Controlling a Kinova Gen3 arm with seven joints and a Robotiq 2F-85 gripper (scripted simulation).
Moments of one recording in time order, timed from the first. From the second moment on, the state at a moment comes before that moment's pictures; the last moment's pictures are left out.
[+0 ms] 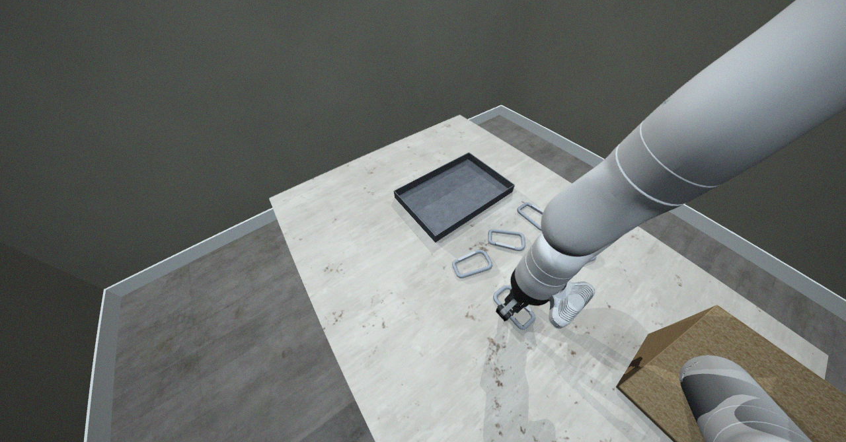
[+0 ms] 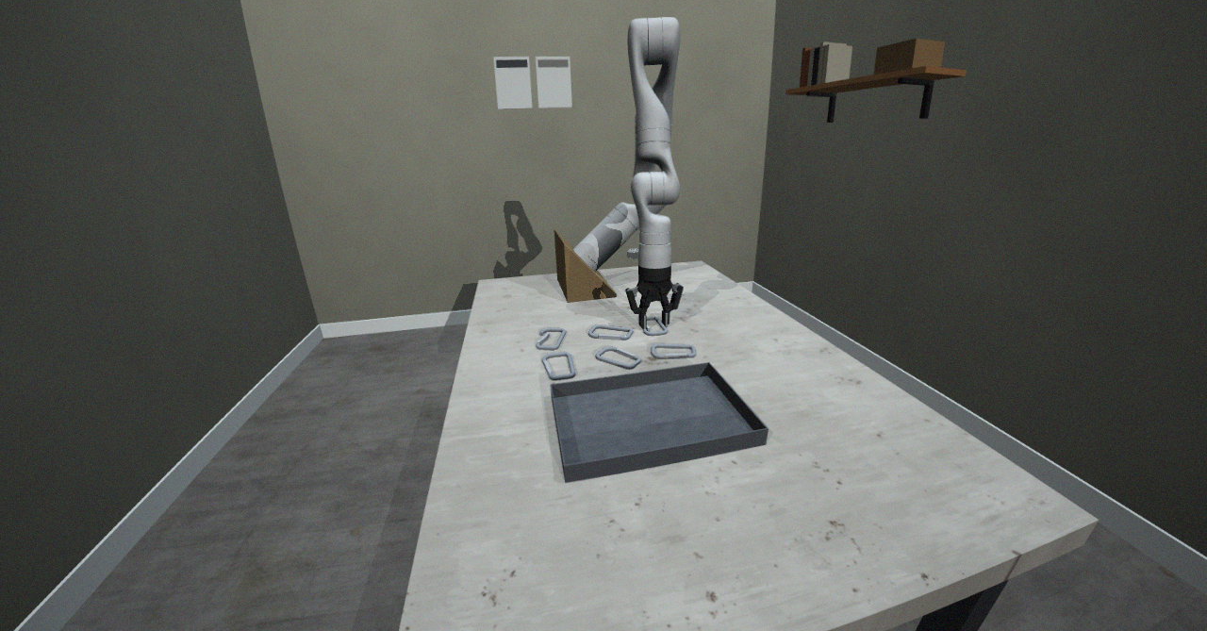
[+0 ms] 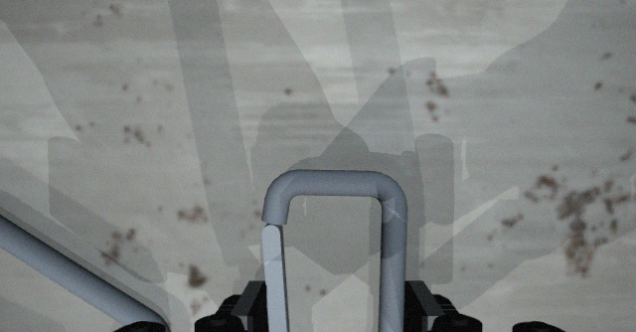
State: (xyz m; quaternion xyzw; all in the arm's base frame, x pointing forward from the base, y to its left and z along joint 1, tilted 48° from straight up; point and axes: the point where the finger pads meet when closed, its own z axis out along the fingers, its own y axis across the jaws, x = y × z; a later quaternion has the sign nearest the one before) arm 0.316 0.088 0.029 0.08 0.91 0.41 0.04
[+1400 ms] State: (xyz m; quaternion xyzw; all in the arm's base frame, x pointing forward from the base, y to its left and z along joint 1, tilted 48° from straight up) arm 0.316 0.087 0.029 0.08 0.91 0.41 0.04
